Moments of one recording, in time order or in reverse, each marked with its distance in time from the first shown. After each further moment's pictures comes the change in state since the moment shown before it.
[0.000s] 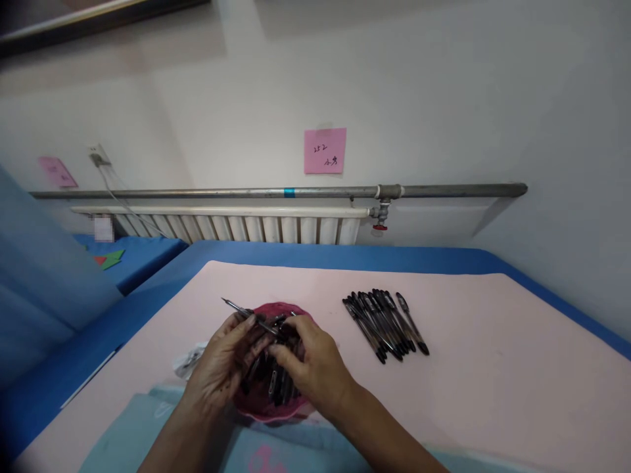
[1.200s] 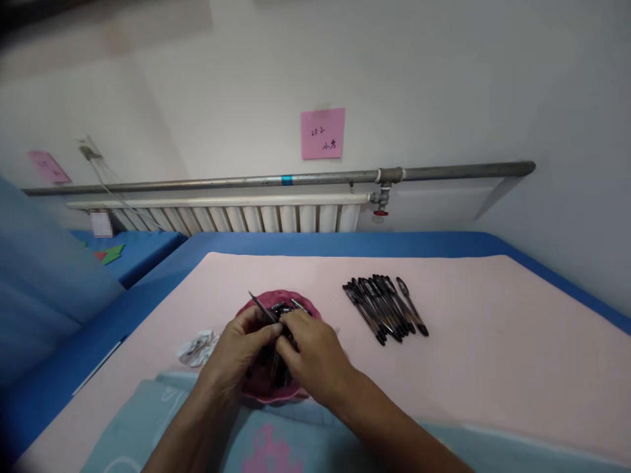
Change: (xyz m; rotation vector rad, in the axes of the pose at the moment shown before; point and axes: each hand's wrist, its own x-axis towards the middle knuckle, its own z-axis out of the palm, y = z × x) left_hand -0.003 -0.011 -0.004 0.473 -0.247 0.064; right_hand -0.002 -0.001 0.003 -0.182 -0.101 -0.063
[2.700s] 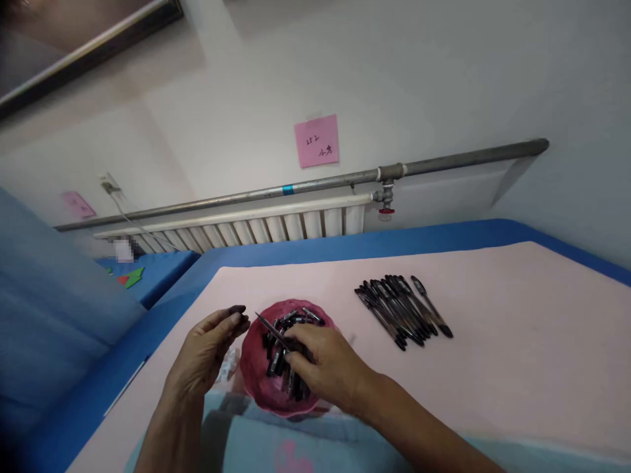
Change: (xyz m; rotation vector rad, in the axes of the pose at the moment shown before) left_hand 0.005 0.034 -0.049 -0.043 0.328 0.007; right_hand 0.002 0.001 -0.009 0.214 -0.090 -0.076
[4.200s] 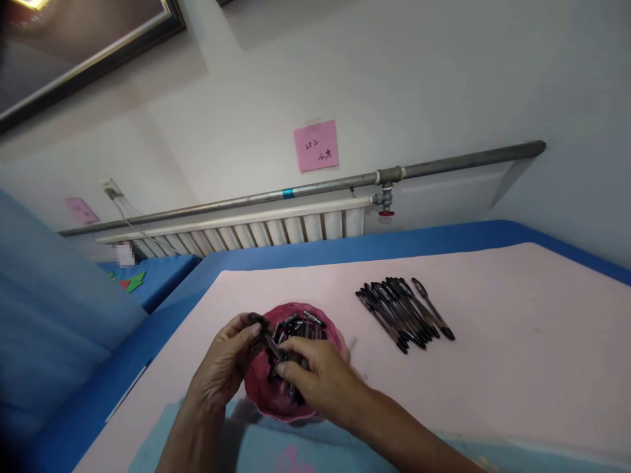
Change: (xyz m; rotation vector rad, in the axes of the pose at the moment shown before) left_hand -0.010 -0.011 0.025 -0.196 -0.210 -0.082; right_hand -0.003 -0.009 0.012 0.441 -0.097 0.244
